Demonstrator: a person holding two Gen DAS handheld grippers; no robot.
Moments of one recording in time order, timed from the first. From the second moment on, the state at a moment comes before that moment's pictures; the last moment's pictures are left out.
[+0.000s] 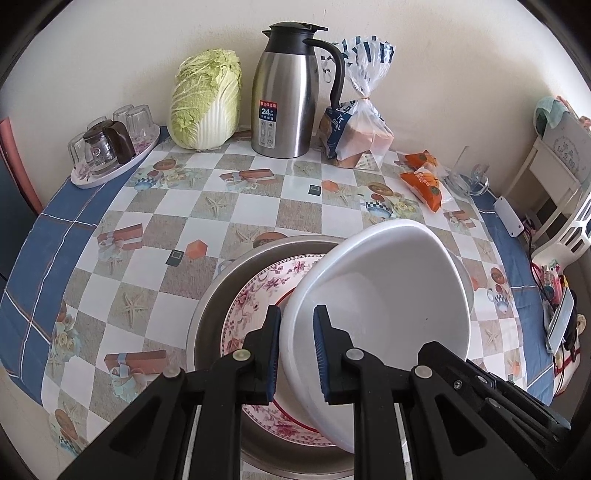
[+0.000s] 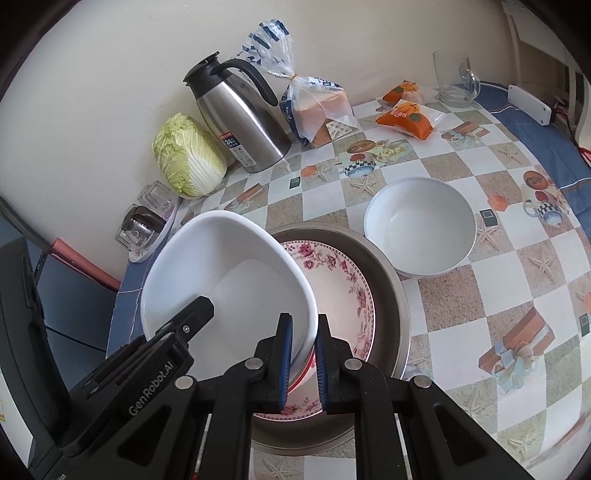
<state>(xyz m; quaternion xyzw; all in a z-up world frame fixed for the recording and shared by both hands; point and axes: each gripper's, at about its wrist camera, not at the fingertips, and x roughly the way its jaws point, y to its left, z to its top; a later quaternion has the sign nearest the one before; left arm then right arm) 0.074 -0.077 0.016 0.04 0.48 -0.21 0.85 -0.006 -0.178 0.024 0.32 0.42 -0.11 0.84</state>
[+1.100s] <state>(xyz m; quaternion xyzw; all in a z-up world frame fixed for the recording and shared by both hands) 0.083 -0.070 0.002 0.01 0.52 -0.21 0.83 -0.002 -0.177 0.017 0.32 0.43 -0.11 0.83</state>
